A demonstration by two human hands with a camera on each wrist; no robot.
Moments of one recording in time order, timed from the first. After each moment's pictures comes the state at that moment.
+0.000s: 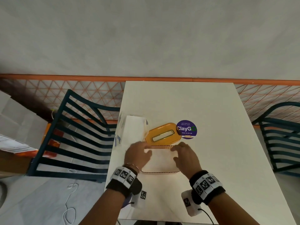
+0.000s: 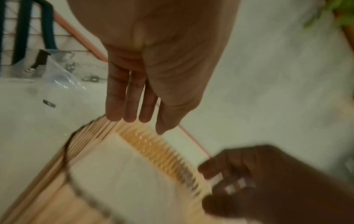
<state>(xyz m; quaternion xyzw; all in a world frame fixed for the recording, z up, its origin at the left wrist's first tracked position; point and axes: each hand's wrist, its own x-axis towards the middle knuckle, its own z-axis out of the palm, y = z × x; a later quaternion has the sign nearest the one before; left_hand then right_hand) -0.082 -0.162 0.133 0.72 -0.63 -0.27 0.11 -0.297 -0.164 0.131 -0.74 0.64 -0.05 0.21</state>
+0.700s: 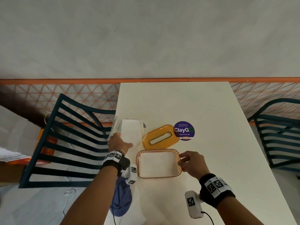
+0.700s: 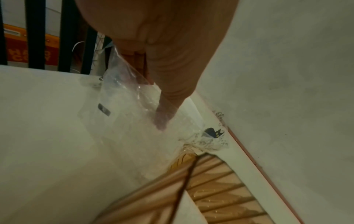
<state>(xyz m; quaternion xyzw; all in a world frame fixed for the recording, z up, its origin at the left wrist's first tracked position) -0.014 -0.240 0.073 0.87 -0.39 -0.28 0.09 -0.330 -0.171 0.124 -0.50 0.74 -0.09 0.44</state>
